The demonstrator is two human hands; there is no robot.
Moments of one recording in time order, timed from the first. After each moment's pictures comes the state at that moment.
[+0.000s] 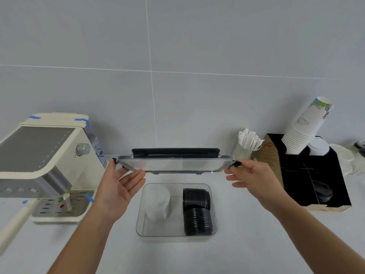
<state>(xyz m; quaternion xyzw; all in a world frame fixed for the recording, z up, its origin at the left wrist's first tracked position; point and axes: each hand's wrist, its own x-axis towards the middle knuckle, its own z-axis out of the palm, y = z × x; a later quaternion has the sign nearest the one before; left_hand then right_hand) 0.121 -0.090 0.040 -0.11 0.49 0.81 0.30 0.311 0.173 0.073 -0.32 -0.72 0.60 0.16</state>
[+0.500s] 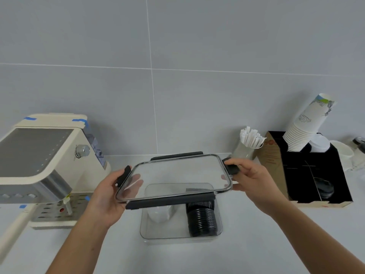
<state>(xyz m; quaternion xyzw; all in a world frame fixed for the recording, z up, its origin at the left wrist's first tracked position) 0.108 -0.108 0.030 -0.10 0.48 0.80 0.35 0.303 0.155 0.062 -0.22 -0.70 0.65 0.18</state>
